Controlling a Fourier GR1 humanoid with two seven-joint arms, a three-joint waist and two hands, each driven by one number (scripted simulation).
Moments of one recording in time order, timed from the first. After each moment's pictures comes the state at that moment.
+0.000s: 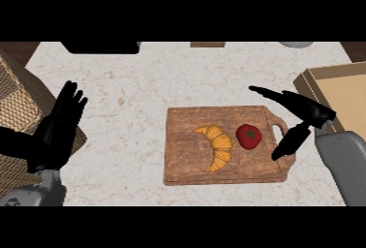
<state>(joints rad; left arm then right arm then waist) -0.10 0.22 -0.02 -1.67 0.21 0.19 0.20 -0.45 -0.39 0.09 -1.28 0.34 0.63 0.09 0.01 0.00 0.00</state>
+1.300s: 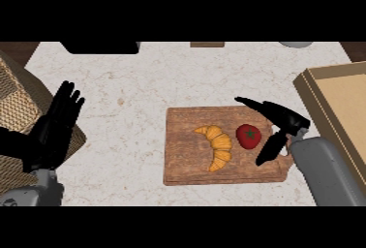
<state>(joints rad) -0.10 0.16 0.07 -1.67 0.17 0.10 0.22 -0.43 -0.25 0.08 -1.18 0.57 0.60 0.01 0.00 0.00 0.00</state>
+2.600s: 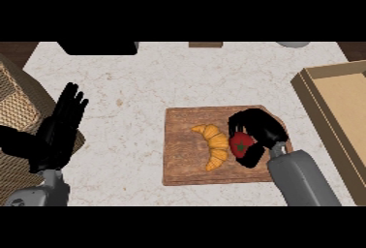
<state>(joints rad) -0.10 0.12 0.08 -1.66 0.12 0.10 0.22 -0.36 -0.15 0.19 -1.28 0.87 0.35 0.00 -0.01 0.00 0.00</state>
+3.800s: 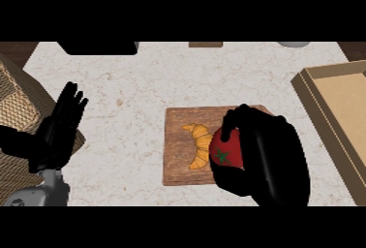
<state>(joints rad) -0.10 0.11 0.08 -1.67 0.11 0.10 0.23 -0.32 0.00 0.47 -2.05 1.23 0.28 0.72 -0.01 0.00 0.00</state>
